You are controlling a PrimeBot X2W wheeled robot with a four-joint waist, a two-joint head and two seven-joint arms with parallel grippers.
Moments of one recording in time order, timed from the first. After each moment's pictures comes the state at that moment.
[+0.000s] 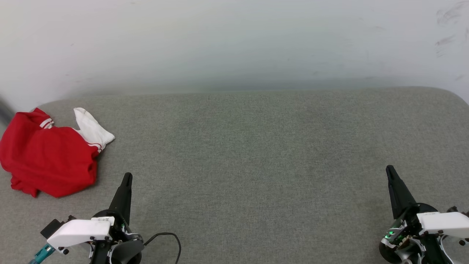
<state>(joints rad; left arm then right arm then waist) -0.11 0.05 0.11 0.25 -1.61 -0.13 0.11 -0.10 -0.05 -0.11 0.25 1.61 0.13 0.11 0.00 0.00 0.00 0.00</state>
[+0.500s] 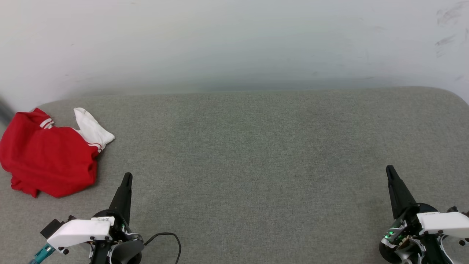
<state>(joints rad) -0.11 0.05 0.11 0.25 -1.61 -0.13 0.11 -0.10 -0.05 -0.11 0.25 1.61 0.13 0.11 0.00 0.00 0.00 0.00</state>
